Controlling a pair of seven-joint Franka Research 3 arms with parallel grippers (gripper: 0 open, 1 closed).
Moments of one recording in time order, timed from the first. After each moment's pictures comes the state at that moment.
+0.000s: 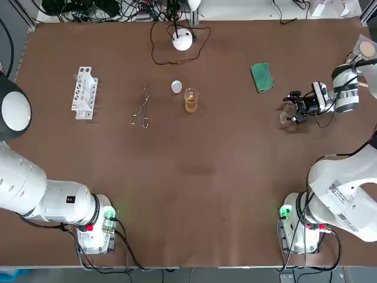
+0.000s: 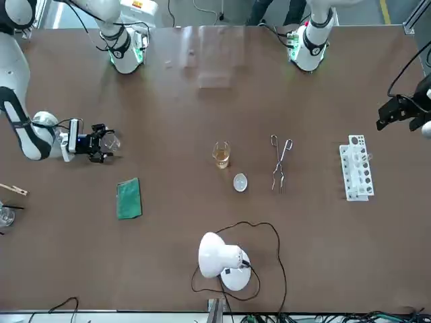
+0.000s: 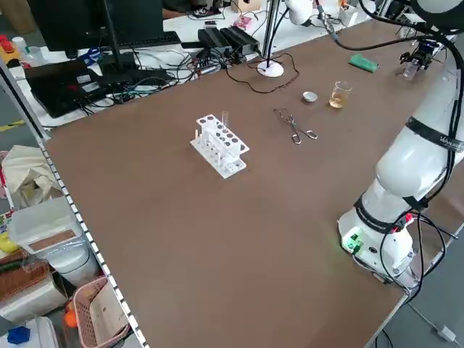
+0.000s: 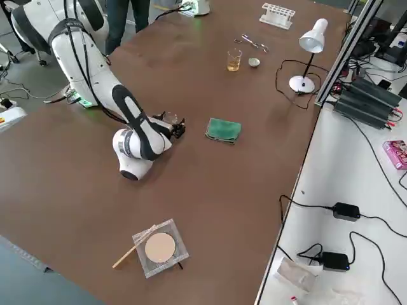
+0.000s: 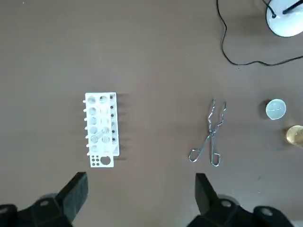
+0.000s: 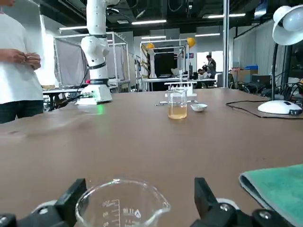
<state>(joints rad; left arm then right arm) -0.05 0.09 0.03 -1.40 -0.01 1.50 0.01 -0.78 0.79 0.22 -2.02 0.84 1.55 -2.75</state>
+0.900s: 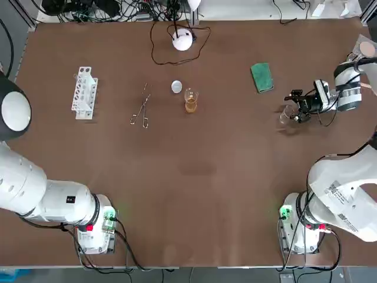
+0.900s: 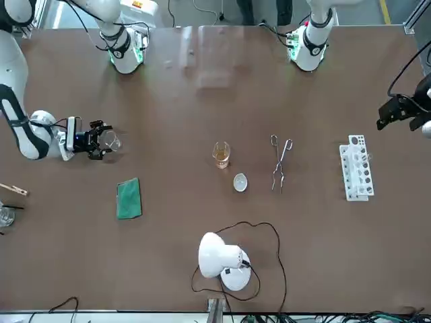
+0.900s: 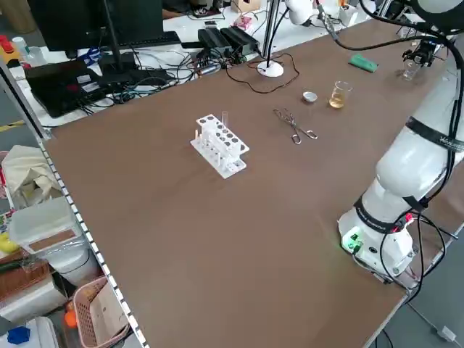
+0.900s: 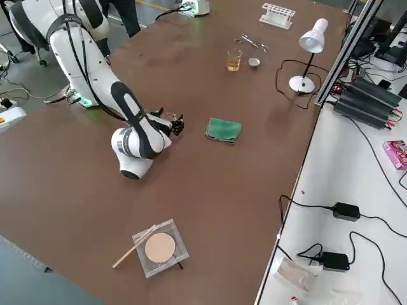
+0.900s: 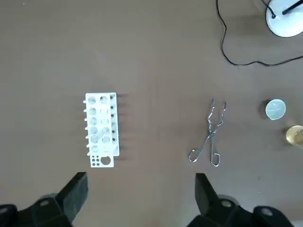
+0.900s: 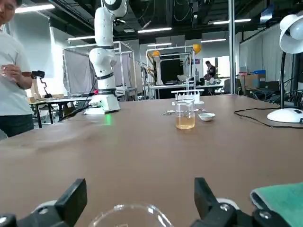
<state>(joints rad) -0.05 0.09 0.03 -1.40 -0.01 1.50 0.01 -0.78 0.75 0.22 -2.03 0.82 1.48 -2.71</state>
